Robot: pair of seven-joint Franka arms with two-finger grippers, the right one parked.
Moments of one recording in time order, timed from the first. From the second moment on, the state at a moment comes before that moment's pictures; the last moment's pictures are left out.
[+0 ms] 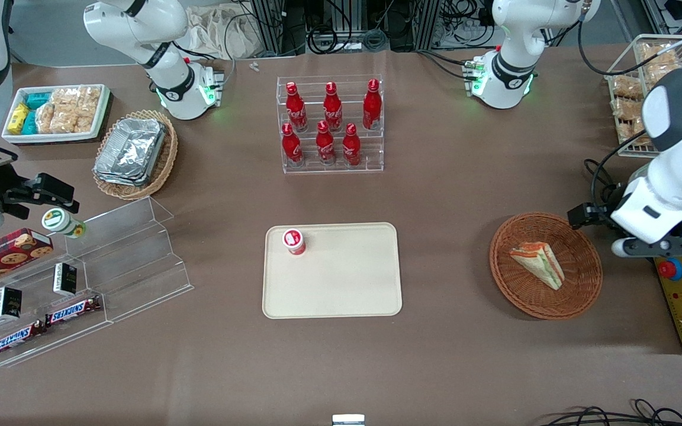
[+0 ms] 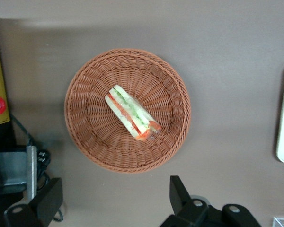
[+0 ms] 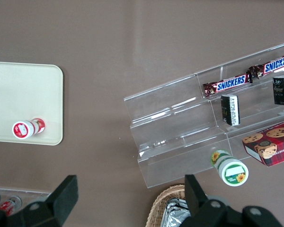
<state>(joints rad) -0.01 0.16 -0.06 -1.71 0.05 1.84 -0.07</state>
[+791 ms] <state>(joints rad) -0.01 0.28 -0.06 -1.84 0.05 2.07 -0.11</state>
